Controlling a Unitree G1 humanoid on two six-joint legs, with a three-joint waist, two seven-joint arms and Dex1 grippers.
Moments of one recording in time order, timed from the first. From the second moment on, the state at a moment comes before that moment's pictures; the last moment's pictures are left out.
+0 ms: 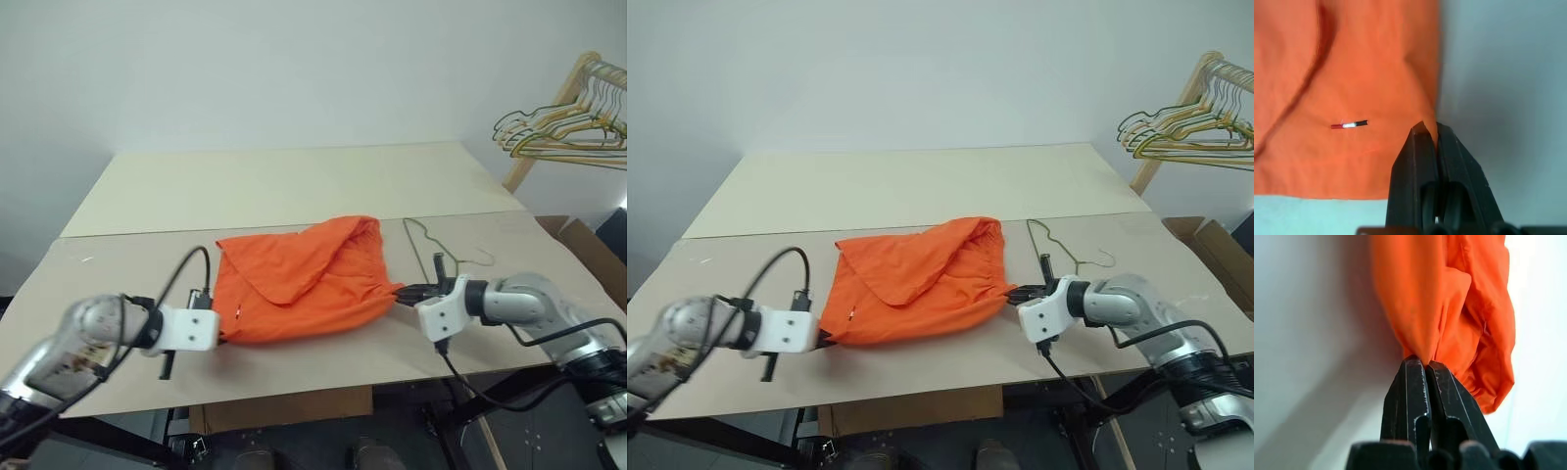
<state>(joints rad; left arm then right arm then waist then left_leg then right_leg) -0.11 1.10 -0.12 -0.21 -0.09 -0.03 -1.20 -0.42 -0.92 0.31 0.19 -0.23 -0.69 0.86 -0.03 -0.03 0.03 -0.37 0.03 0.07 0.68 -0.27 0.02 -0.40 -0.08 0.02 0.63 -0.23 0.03</state>
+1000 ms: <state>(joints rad) -1.07 0.59 -0.13 0.88 0.12 -0.55 -0.44 -1.03 -0.57 0.26 1.19 -0.41 -0.84 -0.03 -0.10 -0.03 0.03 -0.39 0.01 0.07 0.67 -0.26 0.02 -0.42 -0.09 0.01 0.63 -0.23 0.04</state>
